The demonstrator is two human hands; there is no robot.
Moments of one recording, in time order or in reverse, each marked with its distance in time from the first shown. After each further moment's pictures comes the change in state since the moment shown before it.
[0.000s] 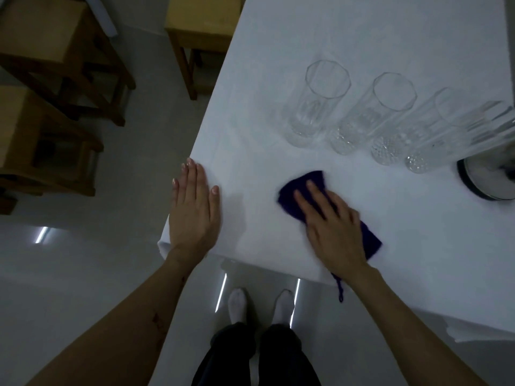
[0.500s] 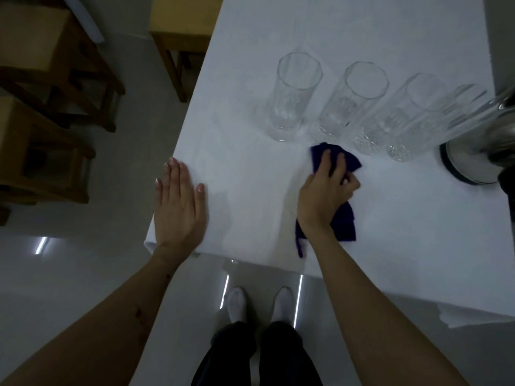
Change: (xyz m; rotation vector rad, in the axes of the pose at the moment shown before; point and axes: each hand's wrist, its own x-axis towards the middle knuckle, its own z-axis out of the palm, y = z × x) left_hand 0.001 0.001 0.004 0.031 -0.026 -0.010; right_hand 0.069 -0.012 0.008 0.239 0.252 0.839
